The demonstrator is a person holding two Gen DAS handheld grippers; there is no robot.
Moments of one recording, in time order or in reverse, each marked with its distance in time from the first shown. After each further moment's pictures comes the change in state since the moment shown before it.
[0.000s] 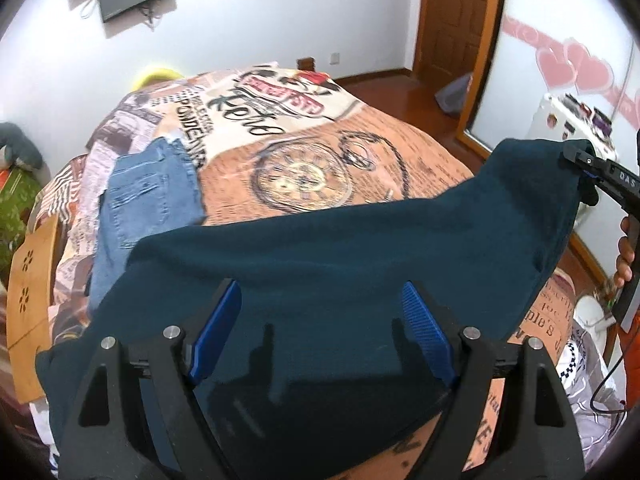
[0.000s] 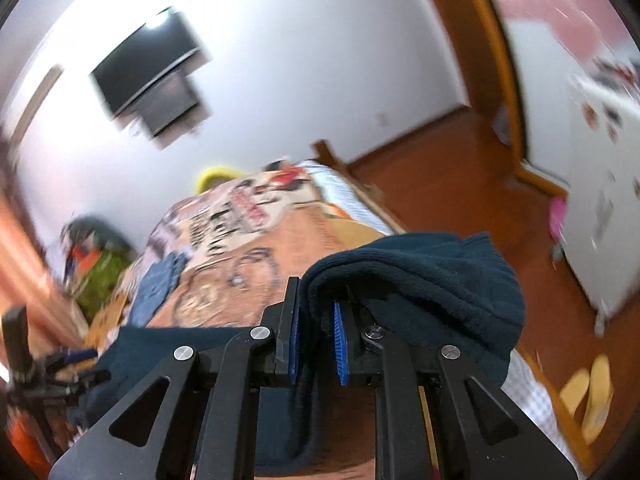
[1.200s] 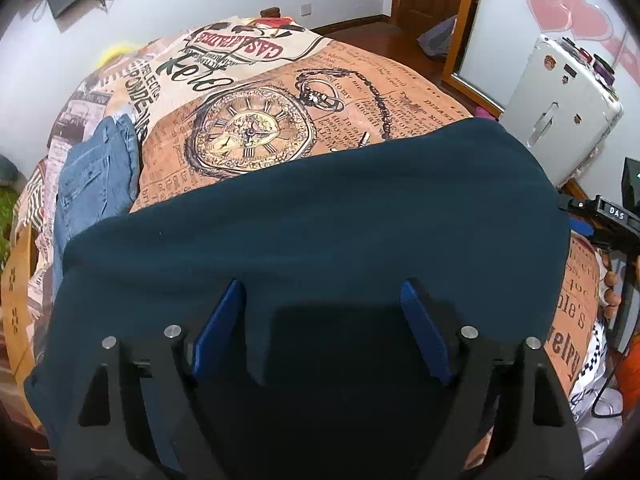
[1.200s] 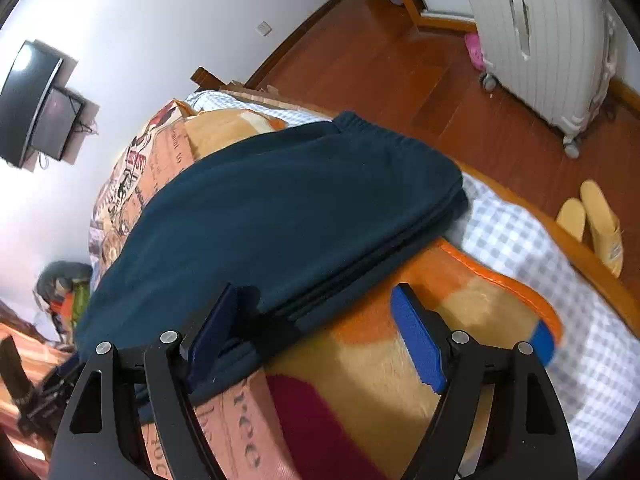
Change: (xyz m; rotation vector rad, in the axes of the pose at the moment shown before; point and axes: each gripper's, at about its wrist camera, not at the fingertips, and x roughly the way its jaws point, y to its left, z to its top) left arm 0.085 -0.041 0.001 0.105 0.195 -0.035; right arm 0.035 -0.120 -0.099 0.481 0.302 -0.157
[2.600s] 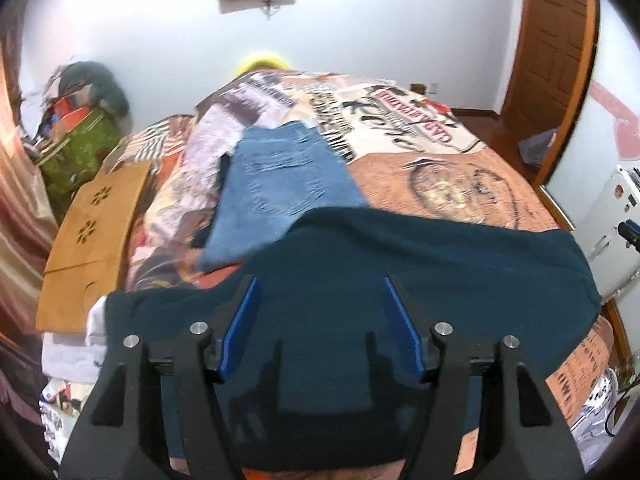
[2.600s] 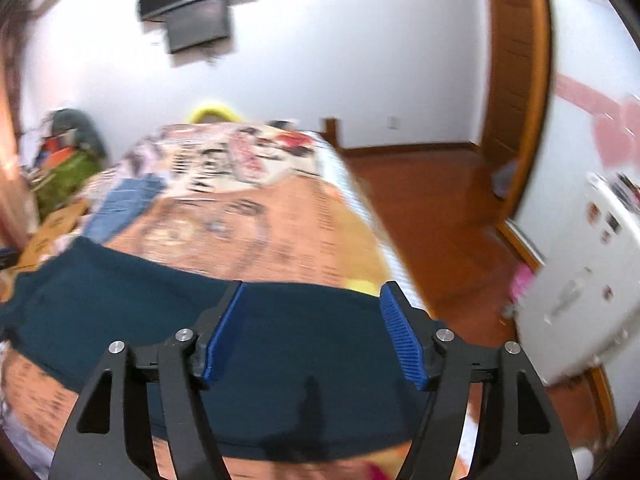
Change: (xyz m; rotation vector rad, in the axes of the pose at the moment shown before) left arm -0.129 0.158 -0.090 -0.370 -0.229 0.235; right arm -0.053 0.186 -0.008 -0.795 -0.251 -0.058
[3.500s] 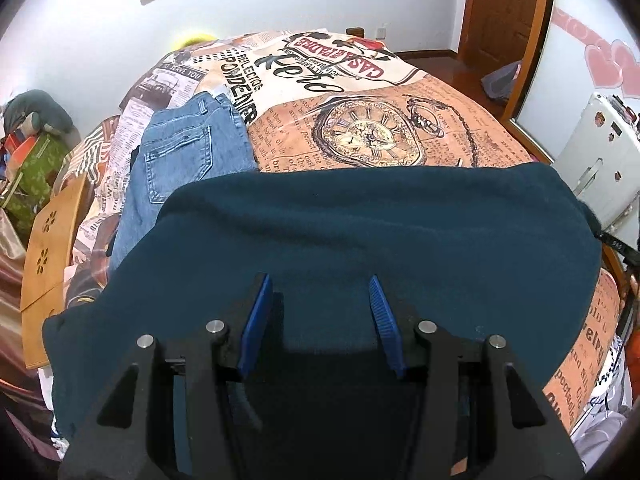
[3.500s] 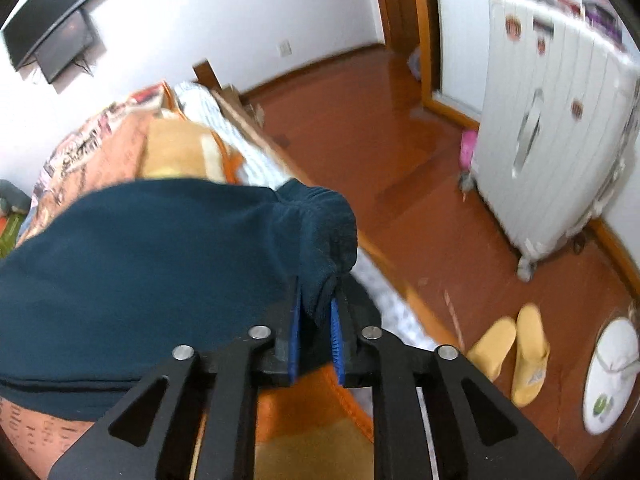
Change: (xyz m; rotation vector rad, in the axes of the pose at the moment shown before) left arm 0.067 -0.114 -0.002 0.193 0.140 -0.085; right arm 0.067 -0.167 -0.131 0.421 0.221 -0.167
